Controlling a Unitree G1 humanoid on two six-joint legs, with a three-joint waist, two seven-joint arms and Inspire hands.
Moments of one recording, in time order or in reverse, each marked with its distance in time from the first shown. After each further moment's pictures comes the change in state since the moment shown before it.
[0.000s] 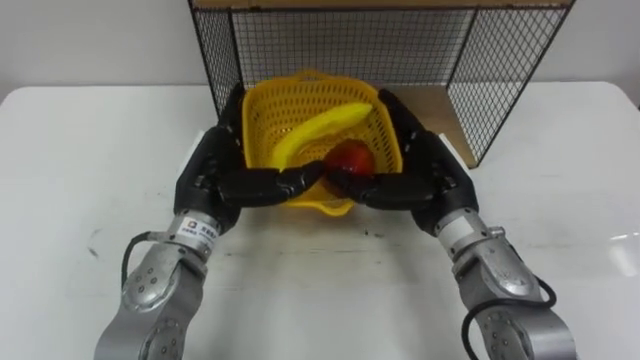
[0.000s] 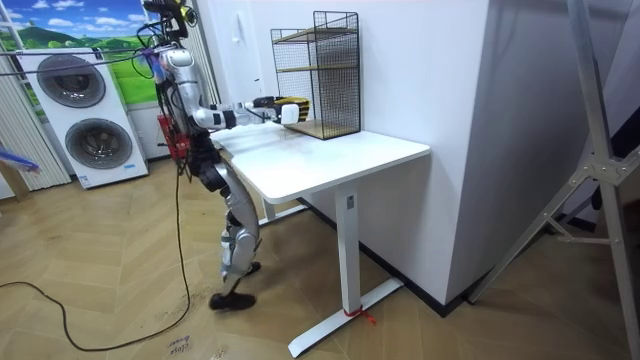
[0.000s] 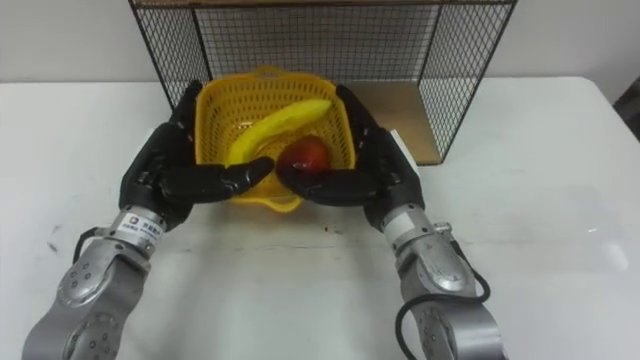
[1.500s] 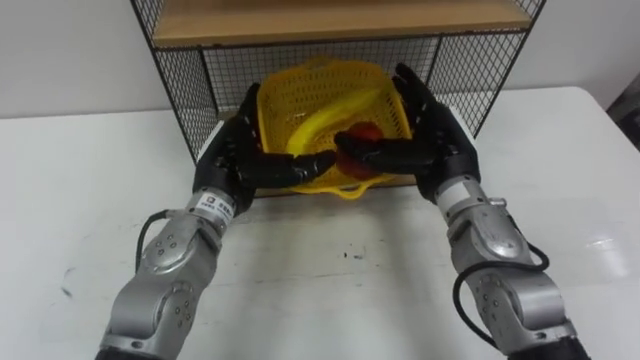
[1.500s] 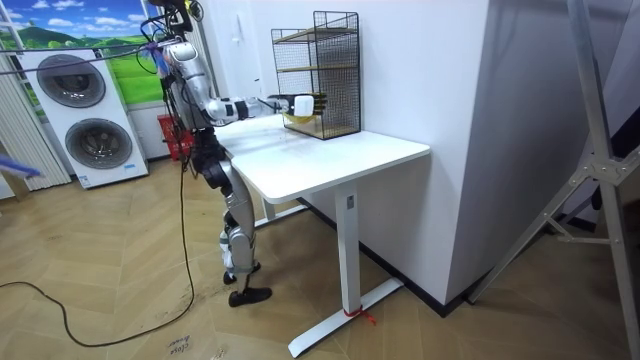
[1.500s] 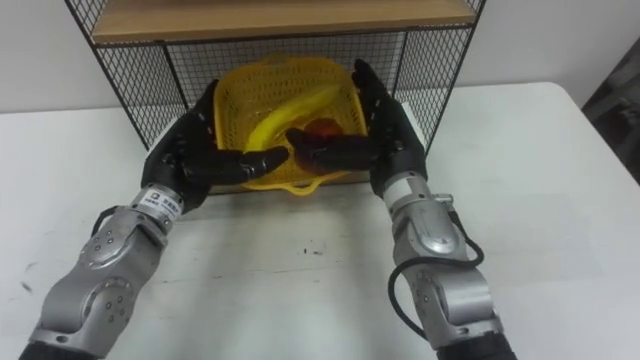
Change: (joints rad) left arm -0.180 -0.015 0.008 0.146 -0.012 0.143 0.043; right arm -0.192 -0.003 0.000 0.130 0.011 0.068 -0.169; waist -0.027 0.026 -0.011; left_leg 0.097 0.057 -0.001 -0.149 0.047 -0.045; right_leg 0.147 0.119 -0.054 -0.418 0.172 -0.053
